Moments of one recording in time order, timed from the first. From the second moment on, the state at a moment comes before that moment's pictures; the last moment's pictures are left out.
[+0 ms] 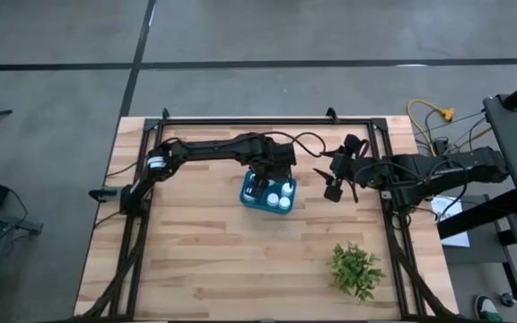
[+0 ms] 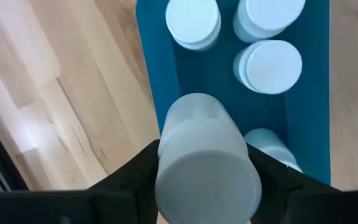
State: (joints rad) left arm 0.14 2.14 2.09 -1.26 -0.10 0.53; right arm 0.12 0.98 0.89 -0.51 0.61 0.04
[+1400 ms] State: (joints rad) left arm 0.14 2.24 1.94 -1.08 -0.08 0.54; right arm 0.12 0.98 0.87 -0.50 0.60 0.05
